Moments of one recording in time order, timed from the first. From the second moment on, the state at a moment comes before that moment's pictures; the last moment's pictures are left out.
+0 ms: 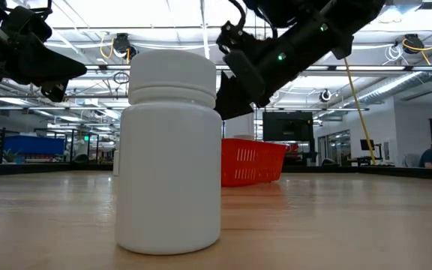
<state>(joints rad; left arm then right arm) -0.16 0.07 0.05 -0.05 -0.16 -0.19 0.15 1.80 0.96 0.22 0.36 0.12</state>
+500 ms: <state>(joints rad) -0.16 0.07 0.05 -0.05 -0.16 -0.19 0.12 1.83 0.96 0.22 0.31 0.16</state>
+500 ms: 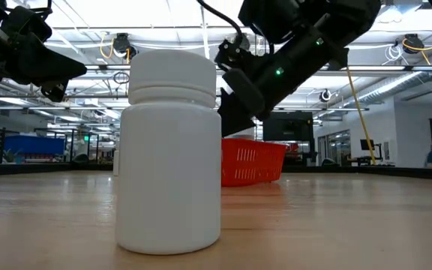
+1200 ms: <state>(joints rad) -0.16 0.07 0.05 -0.05 -0.16 -0.19 0.12 1.83 0.96 0.24 0.28 0.14</state>
